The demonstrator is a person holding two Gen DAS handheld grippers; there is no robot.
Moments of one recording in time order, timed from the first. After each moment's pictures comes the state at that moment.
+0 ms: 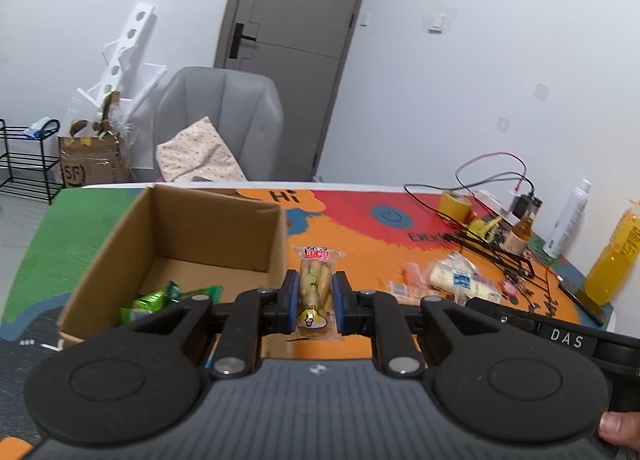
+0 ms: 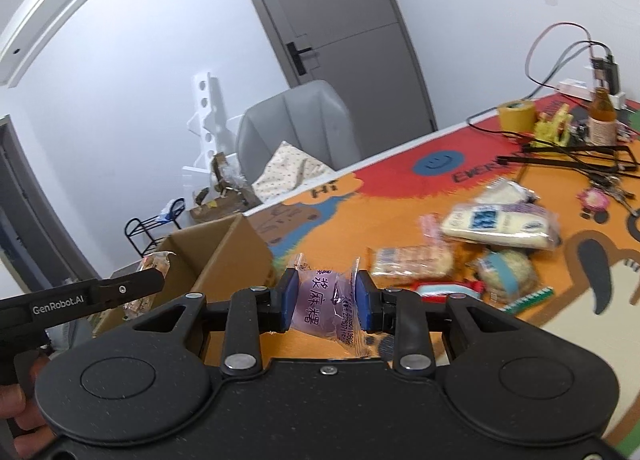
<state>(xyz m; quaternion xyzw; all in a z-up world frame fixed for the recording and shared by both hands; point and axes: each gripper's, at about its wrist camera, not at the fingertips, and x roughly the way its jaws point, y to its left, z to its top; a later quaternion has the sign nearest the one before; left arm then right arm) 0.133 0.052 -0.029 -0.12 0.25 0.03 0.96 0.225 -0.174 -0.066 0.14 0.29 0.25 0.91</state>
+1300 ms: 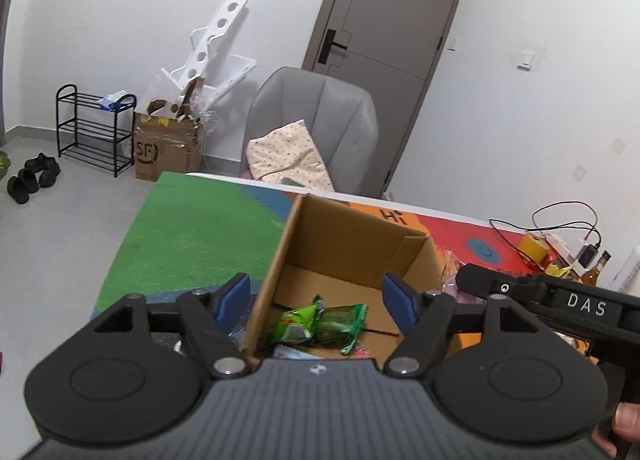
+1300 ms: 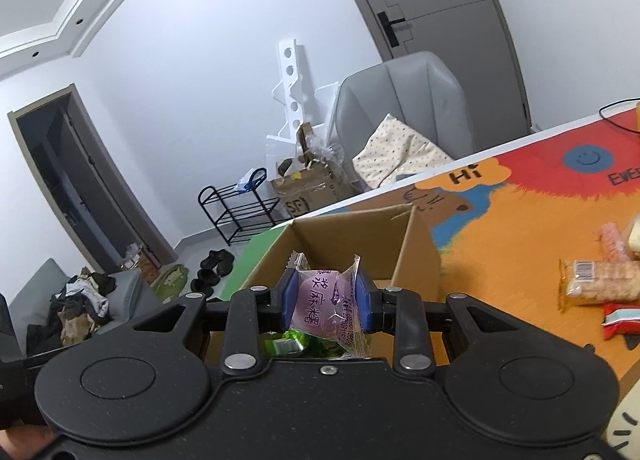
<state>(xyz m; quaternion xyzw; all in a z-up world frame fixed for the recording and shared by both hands) 0.110 0.154 -0.035 -0.18 0.24 0.13 0.94 0.236 -0.047 -0.045 0.13 0.31 0.37 0.87</state>
